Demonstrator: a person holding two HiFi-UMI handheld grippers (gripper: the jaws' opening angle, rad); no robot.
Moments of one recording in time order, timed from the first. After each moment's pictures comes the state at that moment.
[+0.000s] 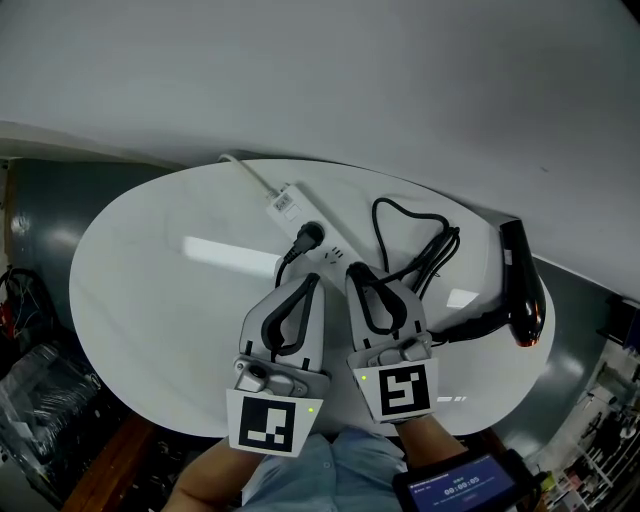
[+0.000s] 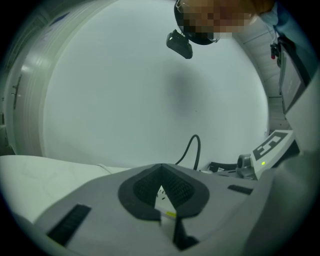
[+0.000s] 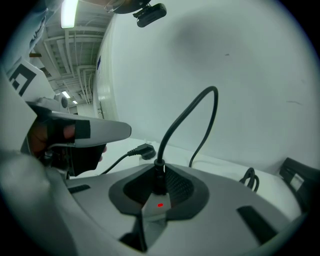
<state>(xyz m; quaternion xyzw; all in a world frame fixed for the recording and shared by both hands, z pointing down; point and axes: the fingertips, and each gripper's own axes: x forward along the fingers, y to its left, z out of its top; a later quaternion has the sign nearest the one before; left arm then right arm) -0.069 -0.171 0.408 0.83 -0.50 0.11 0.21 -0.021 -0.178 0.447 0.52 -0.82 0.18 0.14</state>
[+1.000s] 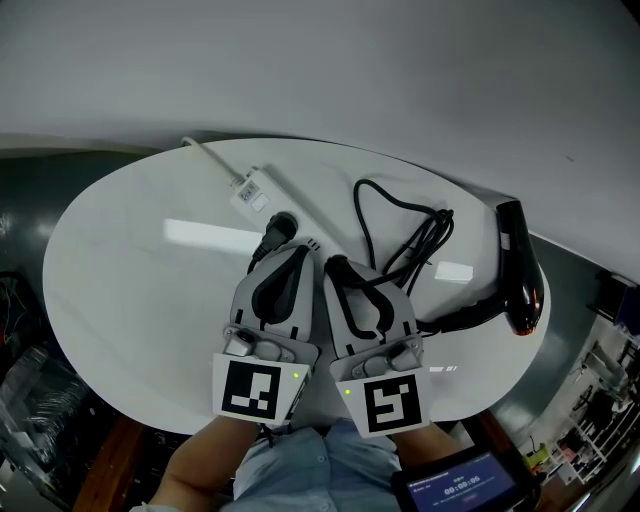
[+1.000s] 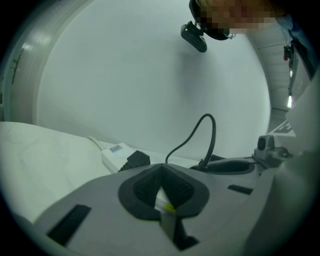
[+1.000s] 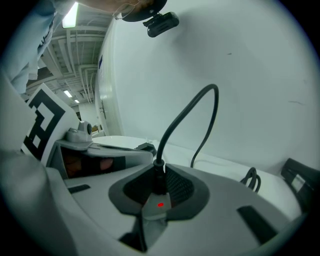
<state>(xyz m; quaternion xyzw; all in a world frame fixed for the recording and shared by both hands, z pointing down) -0.052 -0.189 0.463 0.84 -0.47 0.12 0.27 -0.022 -0.176 0.448 0.53 -0.81 0.21 0.14</state>
